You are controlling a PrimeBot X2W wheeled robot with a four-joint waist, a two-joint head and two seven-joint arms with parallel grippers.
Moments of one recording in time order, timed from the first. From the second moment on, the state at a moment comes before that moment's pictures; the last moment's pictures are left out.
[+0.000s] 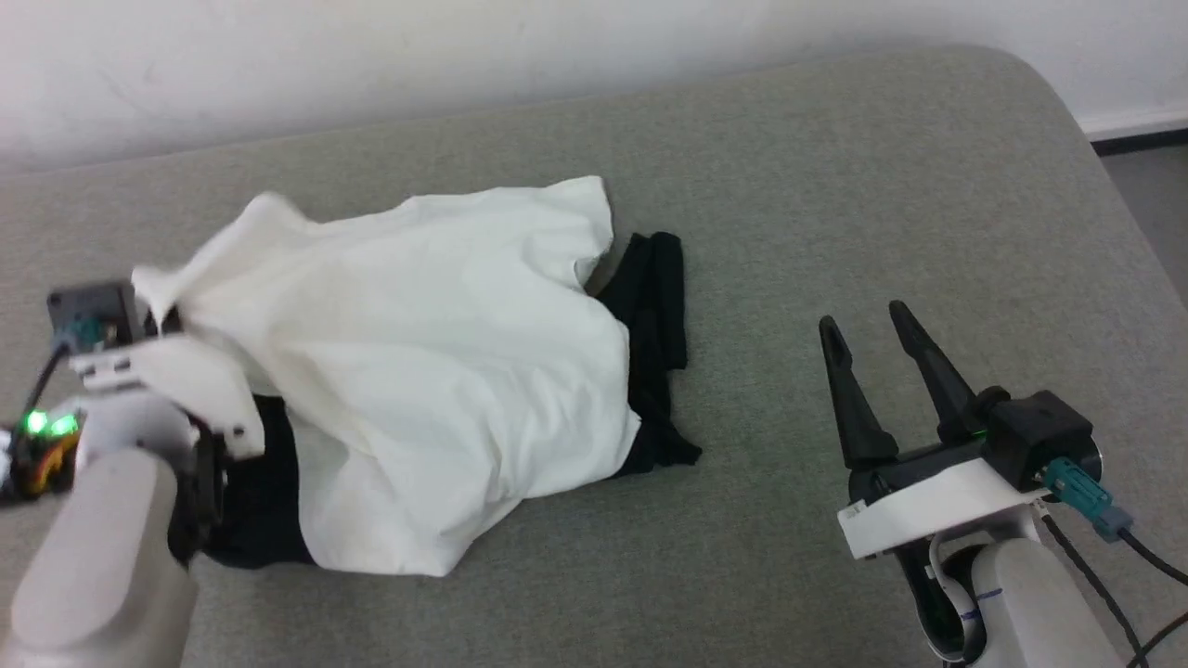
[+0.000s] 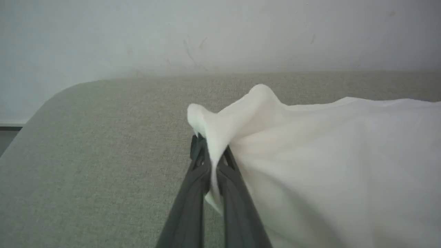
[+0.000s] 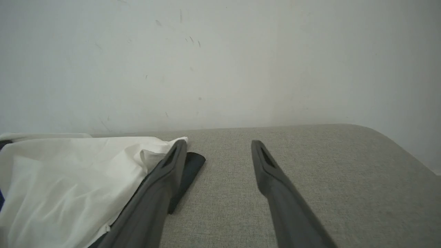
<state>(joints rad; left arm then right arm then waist) -0.46 0.47 -0.25 0.38 -0.43 0.35 0.17 -0.18 -0.05 0.13 0.15 0.20 0.13 -0.25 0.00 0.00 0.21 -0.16</state>
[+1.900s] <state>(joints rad) -0.06 0.06 0.03 0.10 -0.28 0.13 -0.26 0.20 -0.21 -0.10 -0.77 0.38 0.13 0.78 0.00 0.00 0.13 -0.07</state>
